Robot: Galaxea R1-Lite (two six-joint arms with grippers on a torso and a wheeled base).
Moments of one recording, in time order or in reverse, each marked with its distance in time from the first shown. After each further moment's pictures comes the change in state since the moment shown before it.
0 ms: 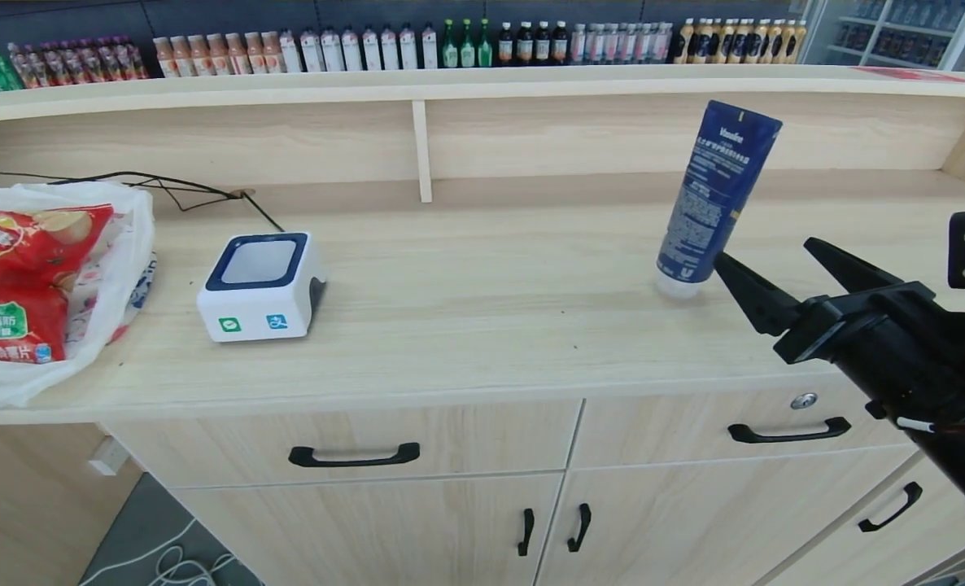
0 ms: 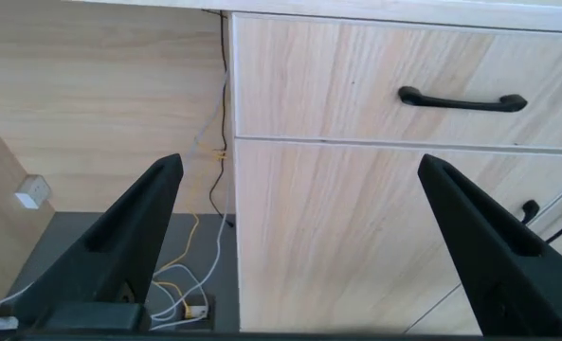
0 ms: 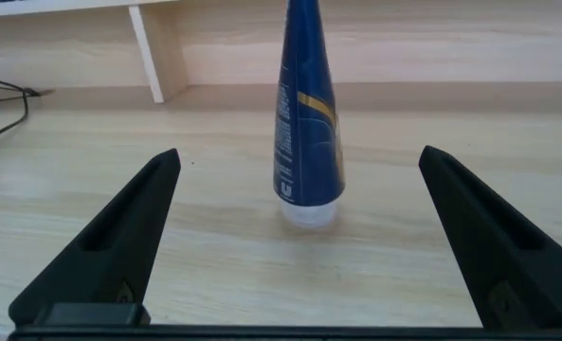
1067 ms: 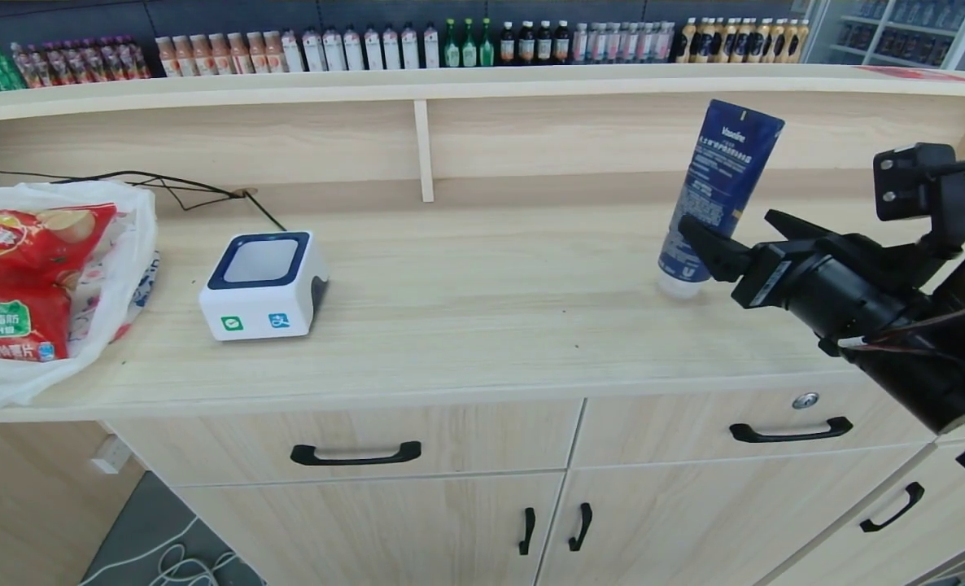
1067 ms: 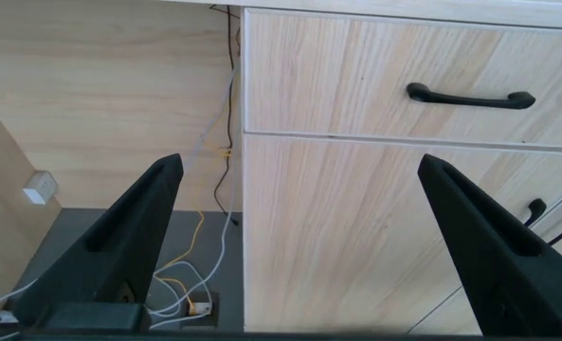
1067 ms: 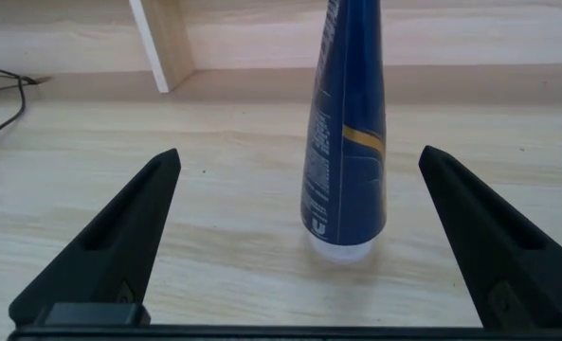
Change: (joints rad) left arm 0.000 0.000 0.000 0.000 0.000 0.002; right arm 0.000 0.053 -0.271 0.288 -0.018 0.034
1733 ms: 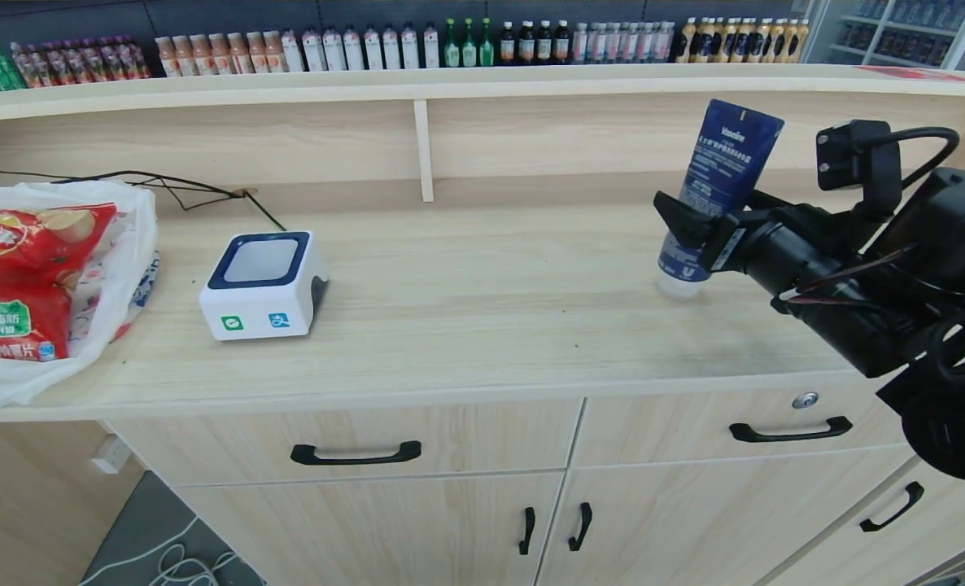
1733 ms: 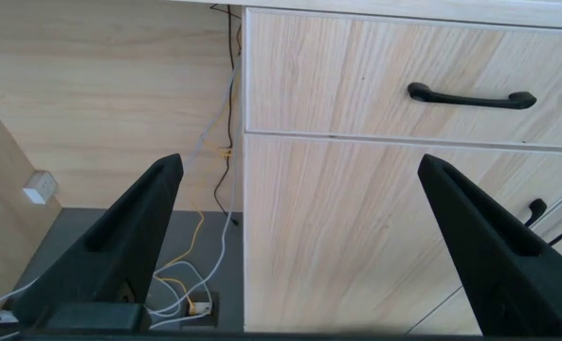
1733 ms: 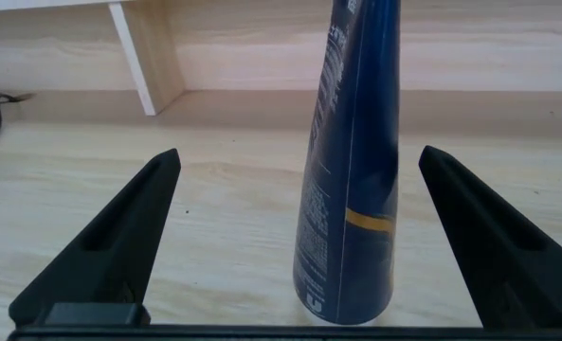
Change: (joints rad) left arm 0.000 0.000 0.000 0.000 0.000 0.000; right arm -0.032 0.143 -0.189 0.016 0.026 -0.010
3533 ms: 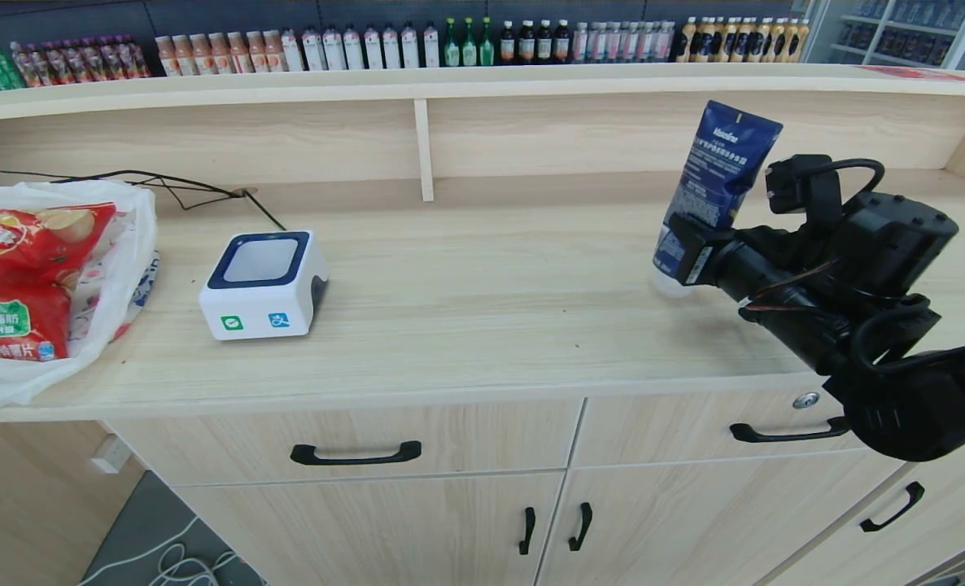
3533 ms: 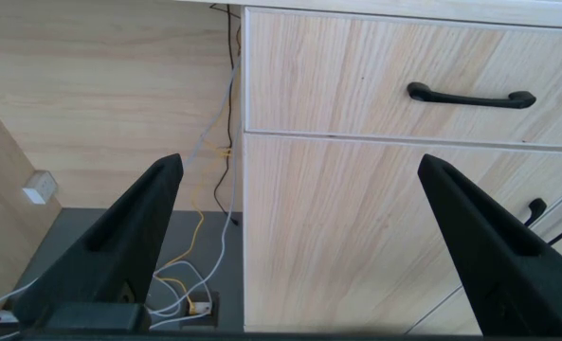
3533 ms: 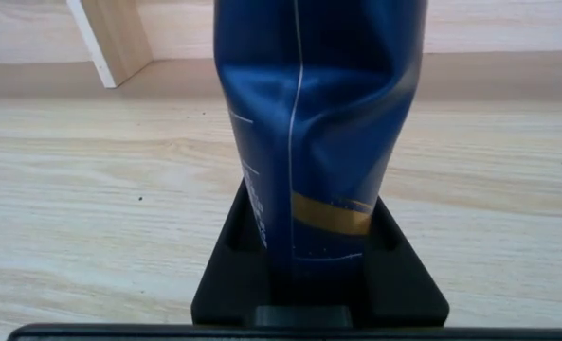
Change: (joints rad) left arm 0.000 0.000 0.000 0.001 0.000 0.000; right arm -0.033 0.111 -0.047 -0.004 -0.013 0.006
